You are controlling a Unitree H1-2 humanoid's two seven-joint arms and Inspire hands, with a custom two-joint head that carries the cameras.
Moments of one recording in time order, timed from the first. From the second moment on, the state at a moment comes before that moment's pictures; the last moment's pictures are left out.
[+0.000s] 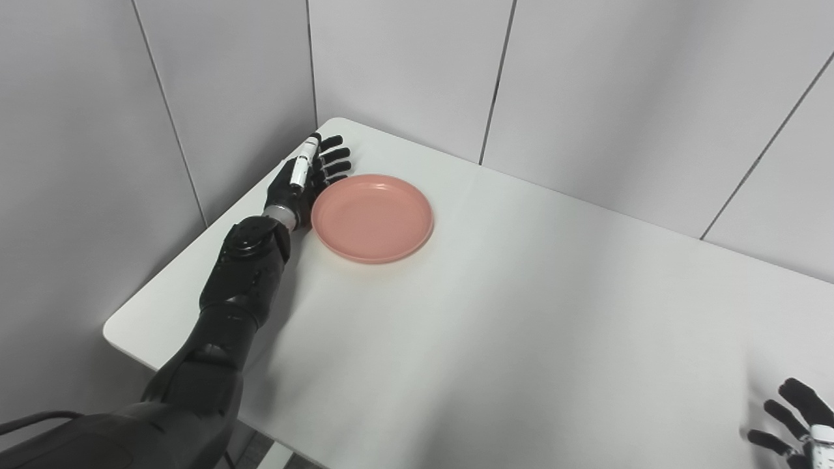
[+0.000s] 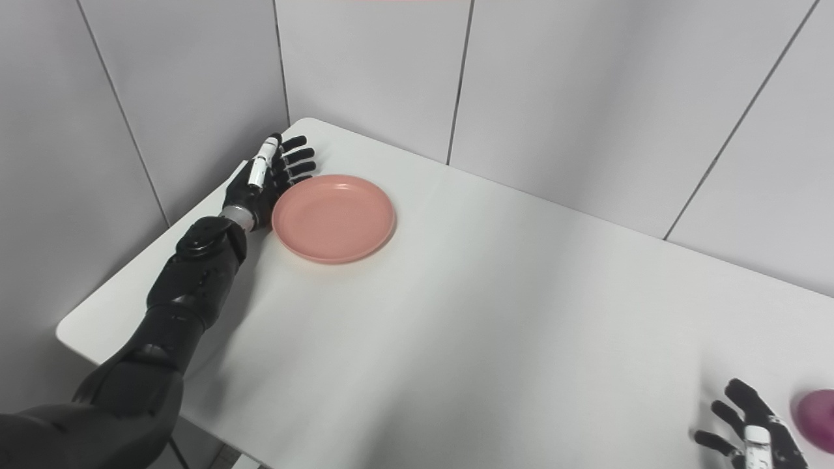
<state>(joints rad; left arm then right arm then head) -0.50 0.39 0.33 0.66 -0.37 0.05 -0.11 0.05 -0.12 -0.10 -0.27 0.02 0.20 0.01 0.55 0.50</state>
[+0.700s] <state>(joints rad) -0.52 0.37 0.29 0.68 -0.36 0.03 -0.13 0.05 -0.12 -0.10 -0.27 0.01 0.20 0.01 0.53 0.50</state>
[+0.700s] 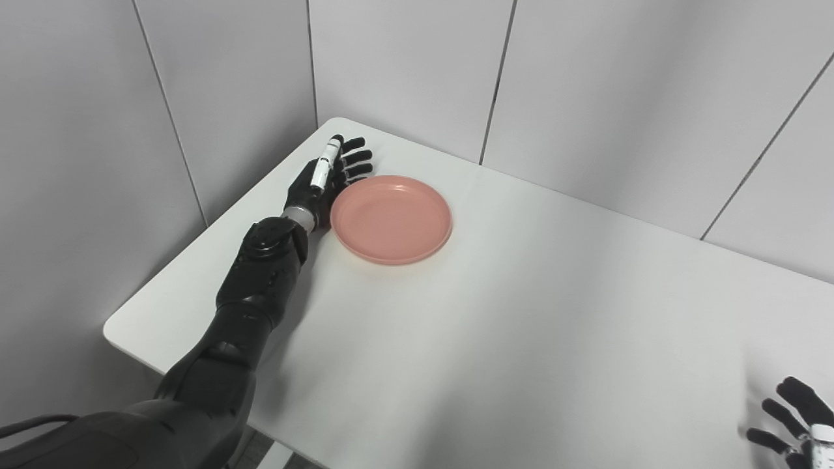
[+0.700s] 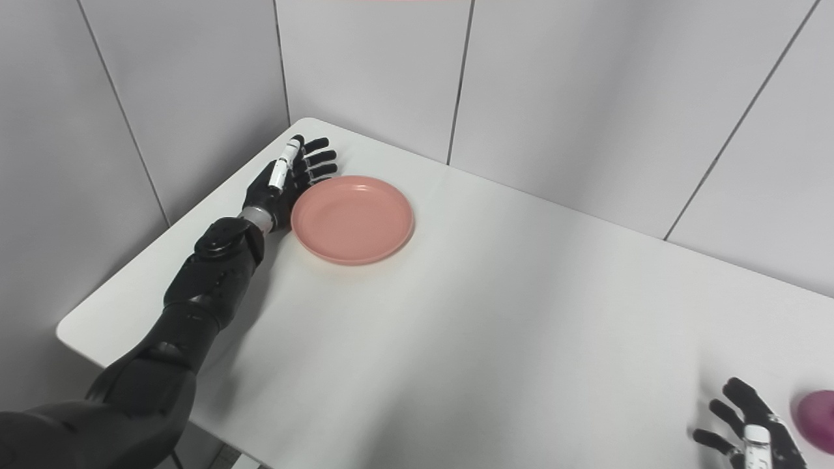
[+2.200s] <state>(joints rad) -0.55 0.26 0.23 0.66 -0.32 0.03 -0.16 0.02 -0.12 -0.08 -0.20 0.05 0.18 0.03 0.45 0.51</state>
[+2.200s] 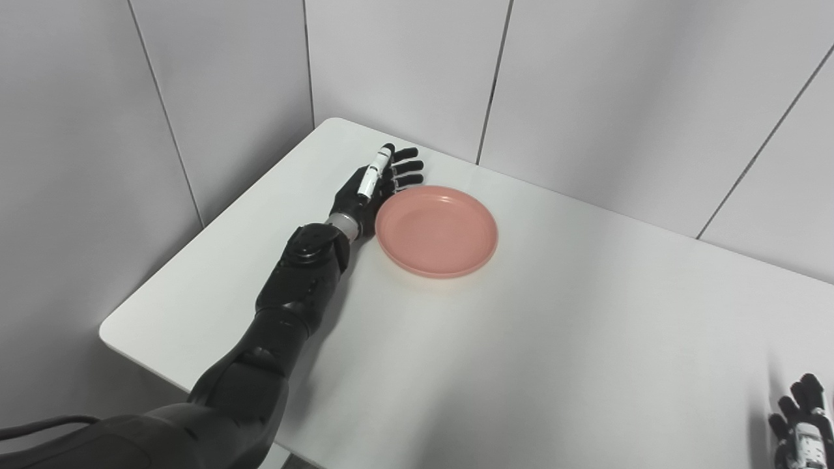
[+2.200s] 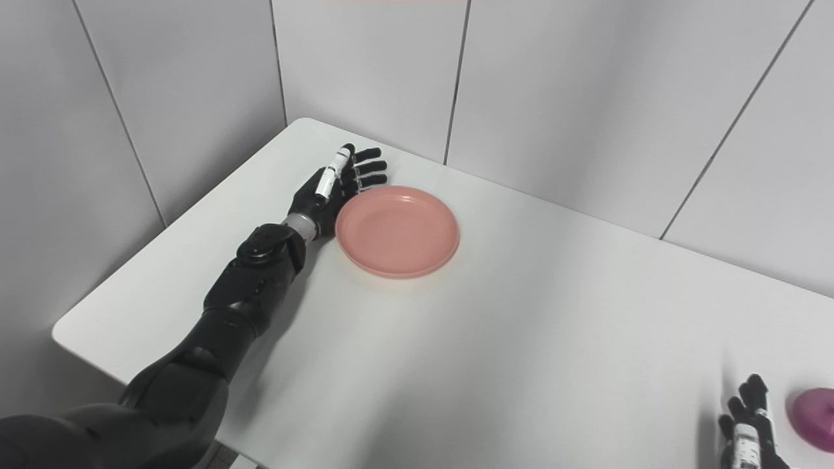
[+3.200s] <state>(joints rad) -0.51 0.15 0.22 0.53 -0.32 0.06 -0.08 0.03 -0.11 -0.07 -0.22 0.05 0.18 0.03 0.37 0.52</state>
